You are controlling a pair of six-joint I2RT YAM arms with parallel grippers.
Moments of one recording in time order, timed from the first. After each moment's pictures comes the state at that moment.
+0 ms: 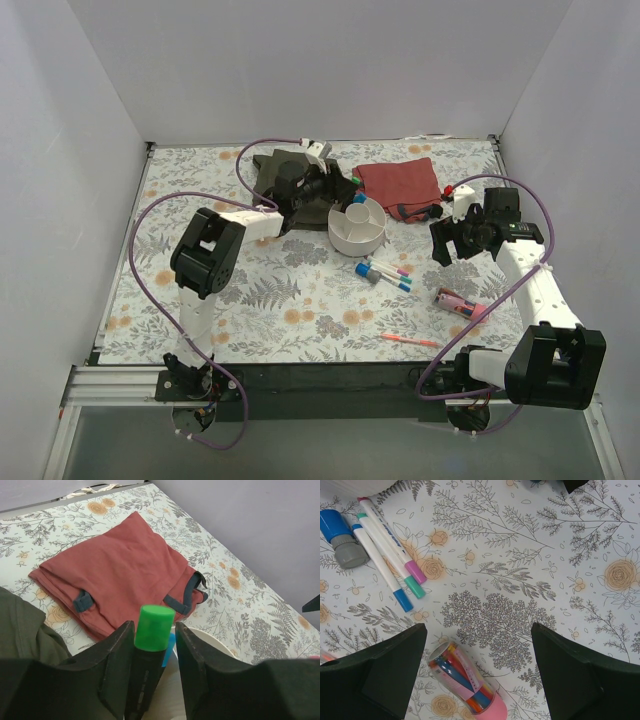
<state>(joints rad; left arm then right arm) -0.52 2.10 1.33 0.70 0.45 -0.40 -0.04 1.21 0.93 -0.69 -0.36 -0.44</state>
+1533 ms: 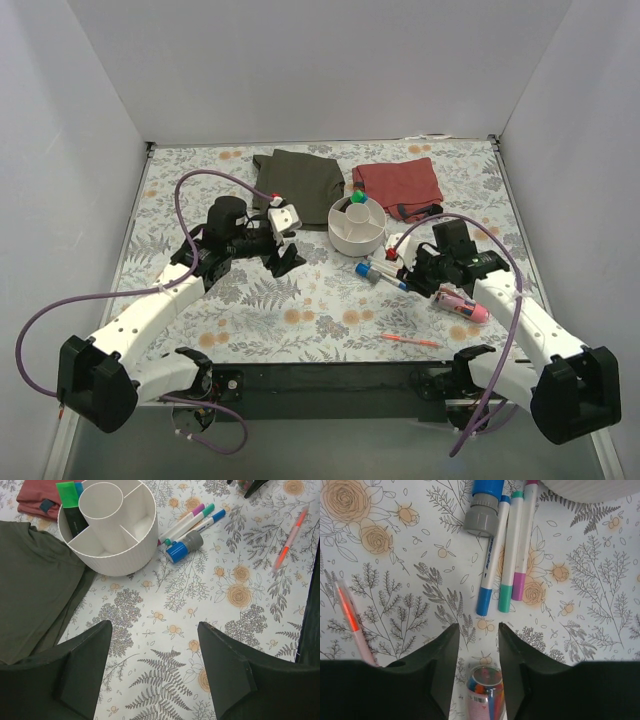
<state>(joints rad) -0.49 1.12 0.86 -0.24 0.62 0.39 0.34 1.04 0.70 -0.66 -0.41 -0.78</state>
